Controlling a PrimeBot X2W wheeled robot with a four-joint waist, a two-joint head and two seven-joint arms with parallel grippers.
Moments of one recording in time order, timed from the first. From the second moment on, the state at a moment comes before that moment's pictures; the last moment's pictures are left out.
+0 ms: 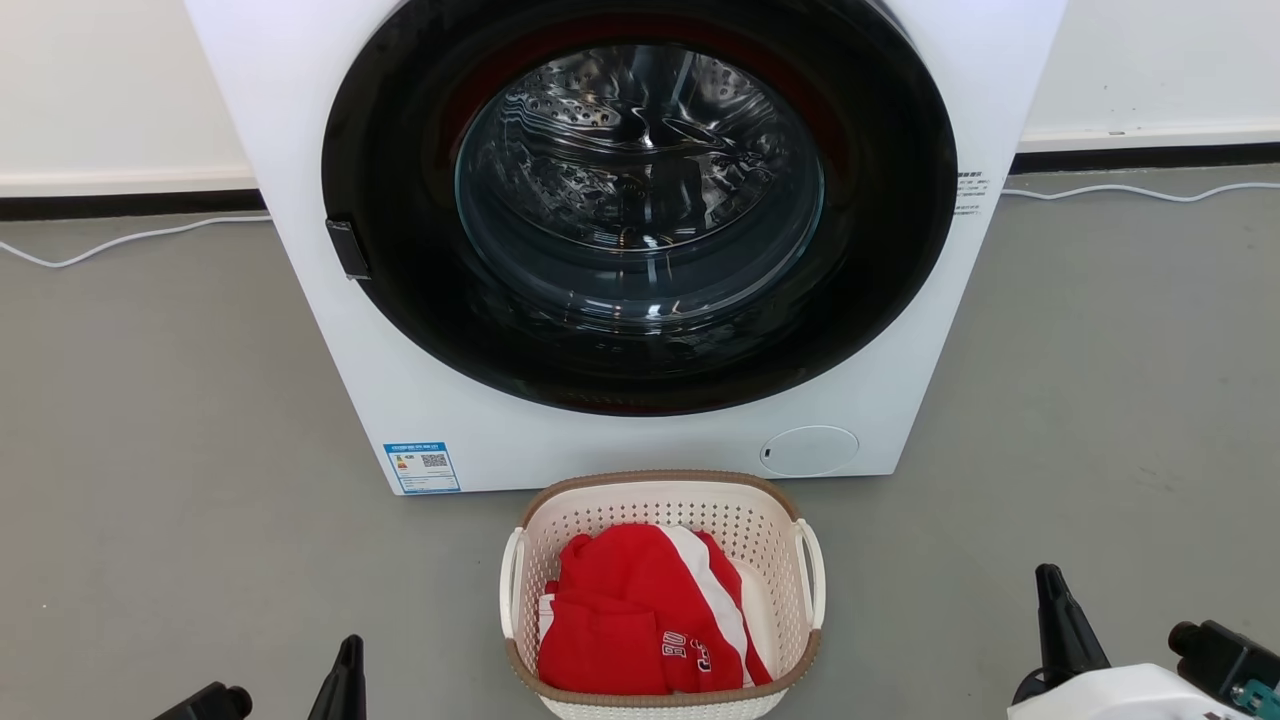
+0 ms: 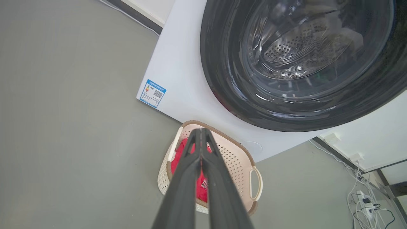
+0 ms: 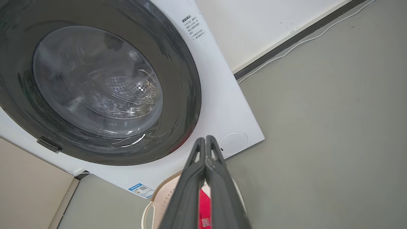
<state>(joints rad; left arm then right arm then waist) 0.05 0.07 0.00 0.39 -0.68 -0.06 -0.14 0.00 -0.06 -0.10 0.39 0.56 0.12 -0.14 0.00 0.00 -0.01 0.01</state>
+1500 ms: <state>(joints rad) 0.01 0.06 0.04 0.33 -1.14 -0.09 -0.02 -0.03 -0.05 -0.12 0.33 1.08 0.12 -0.02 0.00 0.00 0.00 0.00</state>
